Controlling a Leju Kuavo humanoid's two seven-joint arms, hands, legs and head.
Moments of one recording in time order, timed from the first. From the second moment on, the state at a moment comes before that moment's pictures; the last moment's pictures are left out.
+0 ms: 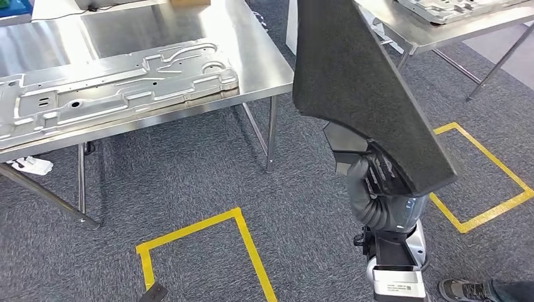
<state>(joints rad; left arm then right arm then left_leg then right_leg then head) -0.07 -0.16 0.44 -0.18 -1.02 -0.07 -0.27 -0.10 -0.03 0.34 -1.73 0.43 -0.53 -0.51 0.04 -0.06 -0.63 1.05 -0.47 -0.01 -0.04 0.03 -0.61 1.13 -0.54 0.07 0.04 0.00</state>
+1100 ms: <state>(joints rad) -0.07 -0.15 0.47 -0.18 -1.01 -0.08 -0.26 -0.09 -0.04 0.33 -1.74 0.44 -0.54 -0.50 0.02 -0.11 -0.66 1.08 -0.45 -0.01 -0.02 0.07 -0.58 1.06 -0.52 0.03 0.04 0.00</state>
